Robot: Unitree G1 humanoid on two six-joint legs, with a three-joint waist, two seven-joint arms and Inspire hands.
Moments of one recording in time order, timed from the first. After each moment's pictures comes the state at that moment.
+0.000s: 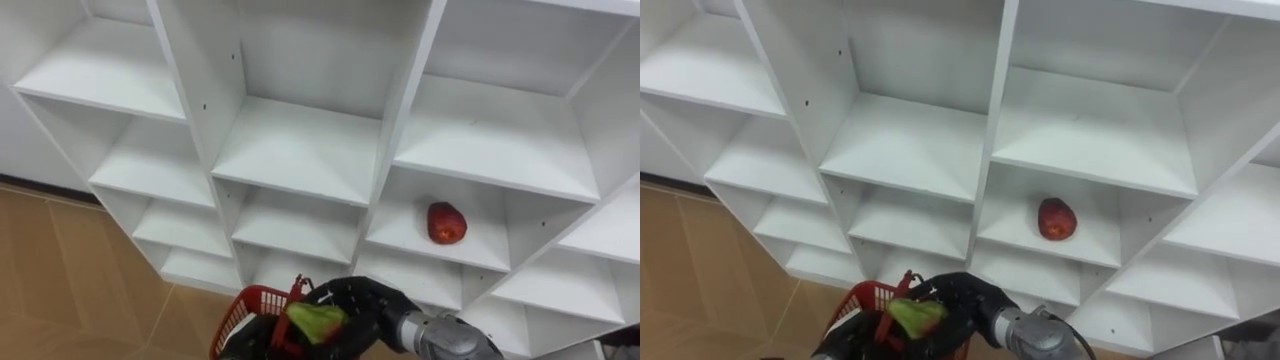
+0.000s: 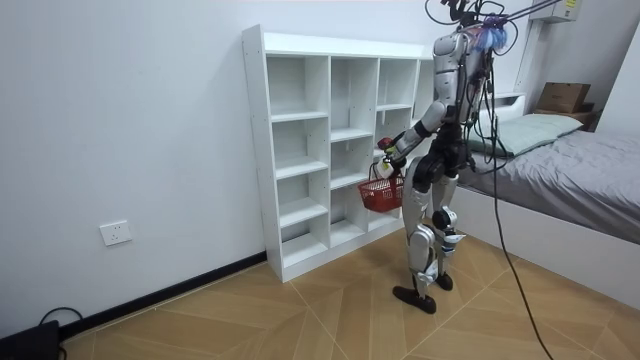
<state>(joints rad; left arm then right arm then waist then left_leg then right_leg) 0.13 0.12 -0.25 0.59 0.01 0.12 -0.17 -0.03 -0.16 0.37 0.53 0.07 0.16 0.38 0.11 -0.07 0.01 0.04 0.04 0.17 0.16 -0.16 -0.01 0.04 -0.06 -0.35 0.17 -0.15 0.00</state>
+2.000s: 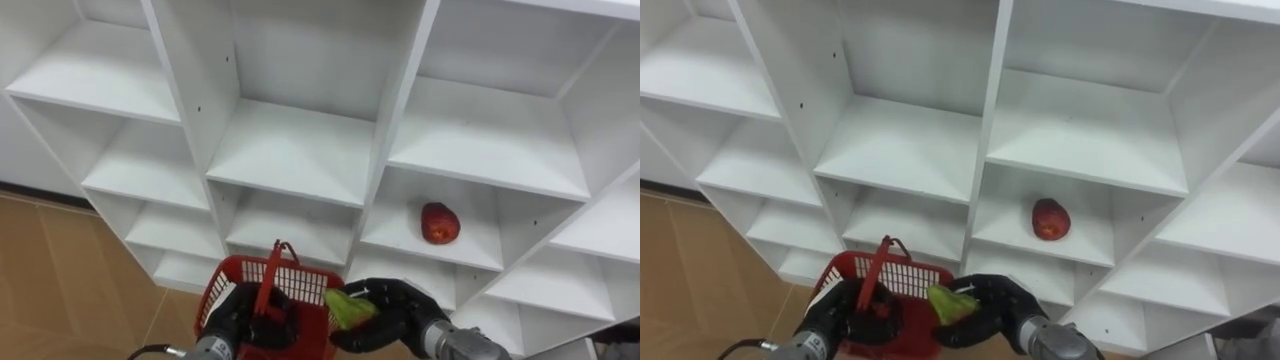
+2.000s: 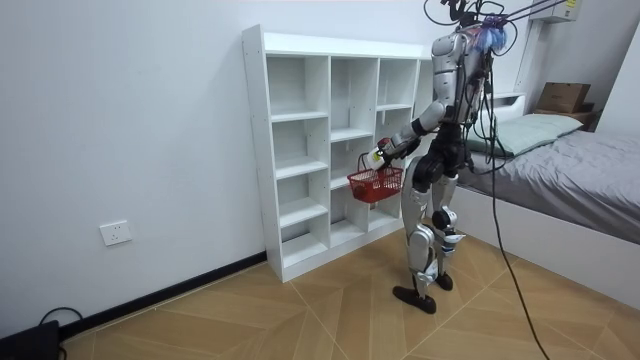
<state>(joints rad) 0.16 0.14 -0.21 0.42 -0.01 0.12 -0.08 -0.01 -0.18 0.29 0.62 0.19 0.14 0.24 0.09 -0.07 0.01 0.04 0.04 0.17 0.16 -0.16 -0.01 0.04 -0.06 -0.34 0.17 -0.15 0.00</state>
